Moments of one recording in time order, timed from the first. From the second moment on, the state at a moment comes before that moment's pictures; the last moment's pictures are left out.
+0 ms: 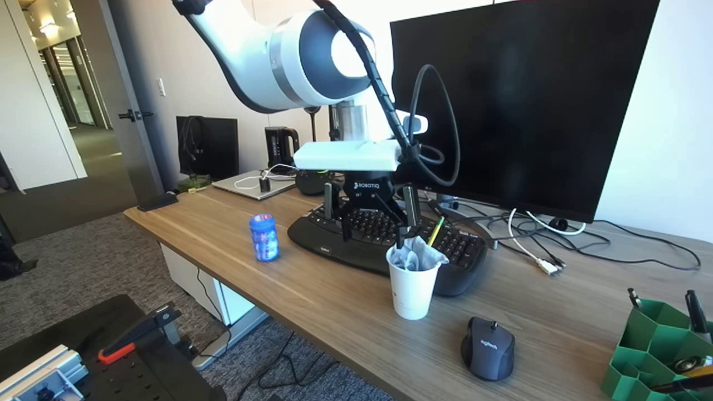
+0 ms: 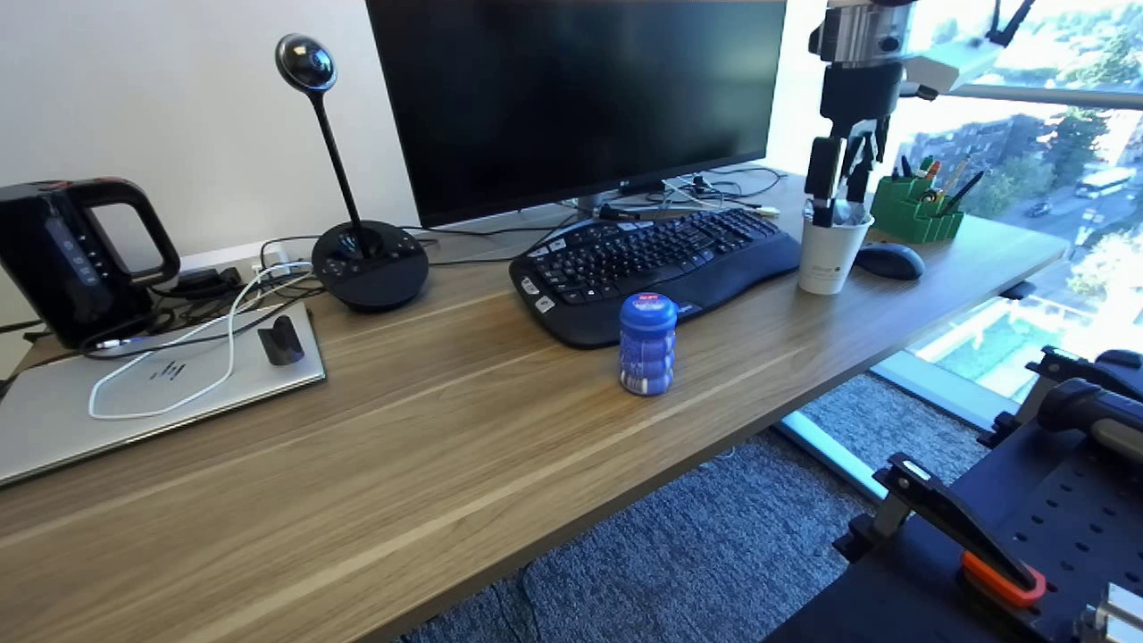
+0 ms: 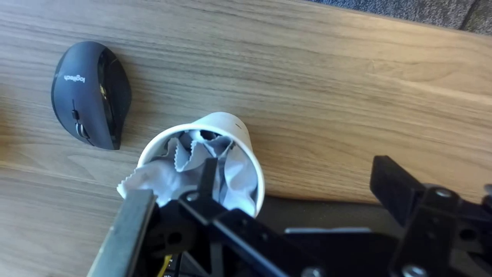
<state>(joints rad) -0.10 0.44 -0.02 -2.00 -0.16 2.43 -0.24</state>
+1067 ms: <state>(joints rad) -0.10 0.51 -0.03 -1.97 -0.16 2.43 -0.23</state>
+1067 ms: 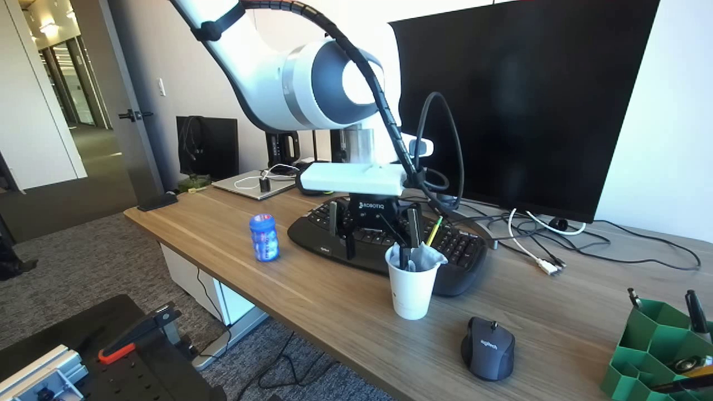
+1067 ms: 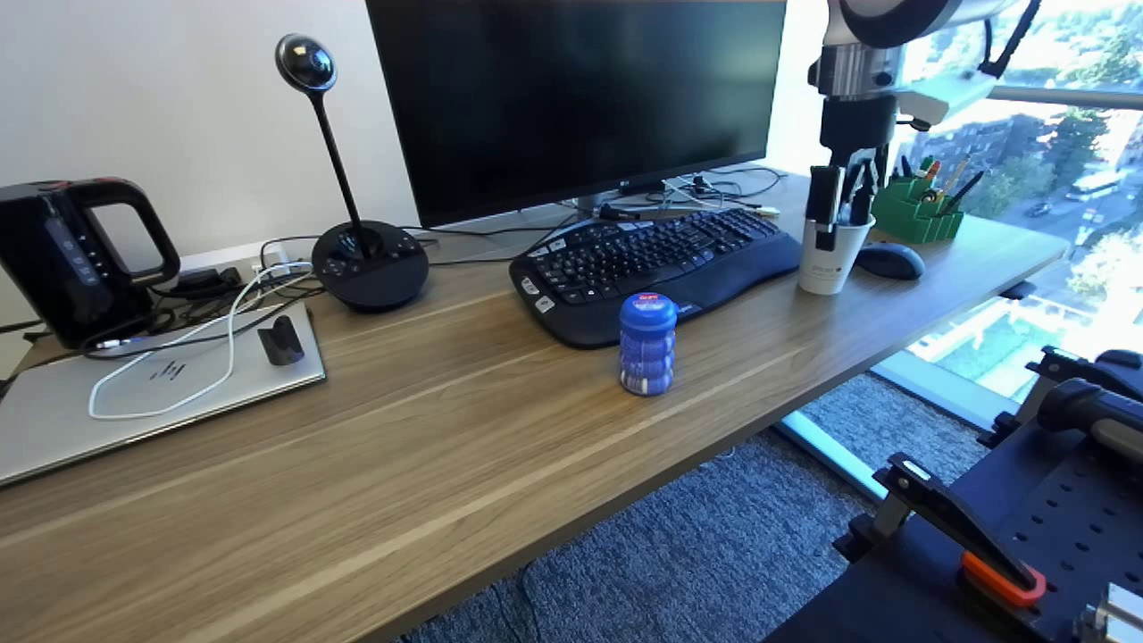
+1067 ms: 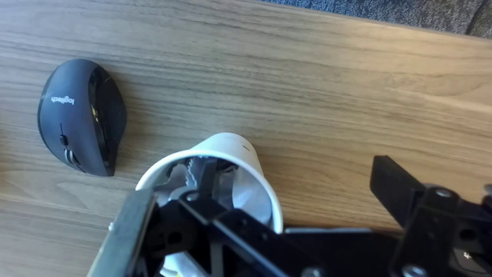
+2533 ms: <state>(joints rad) -0.10 0.50 0.00 -1.95 -0.15 2.48 -0.25</state>
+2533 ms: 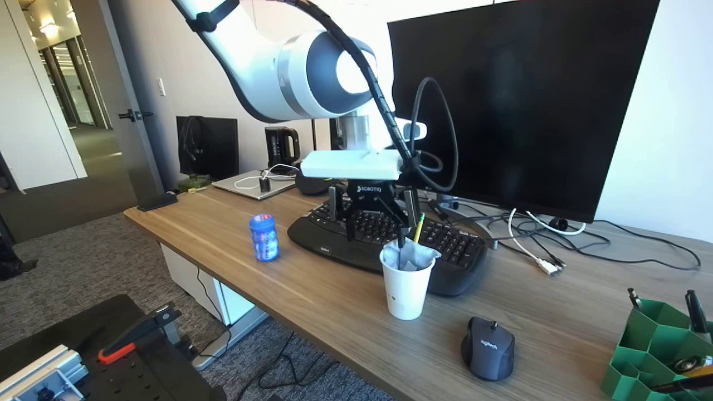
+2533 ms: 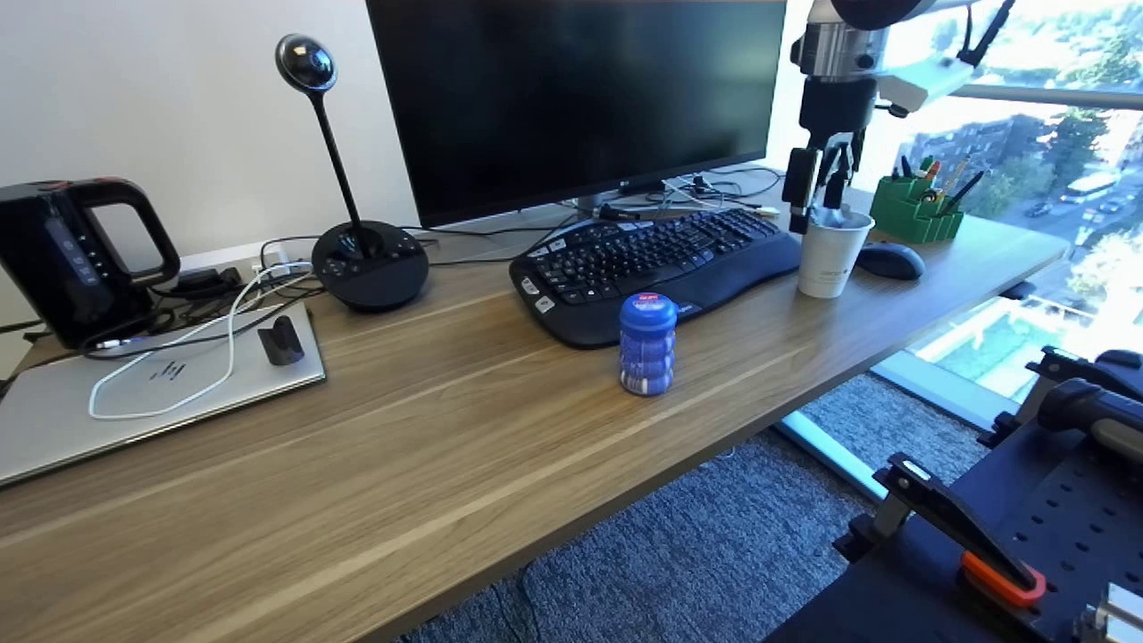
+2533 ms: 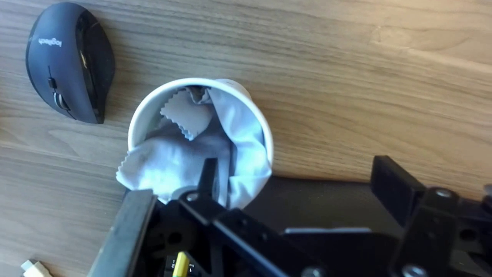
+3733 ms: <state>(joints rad) -0.10 0.51 0.01 -1.96 -0.13 2.50 -0.25</state>
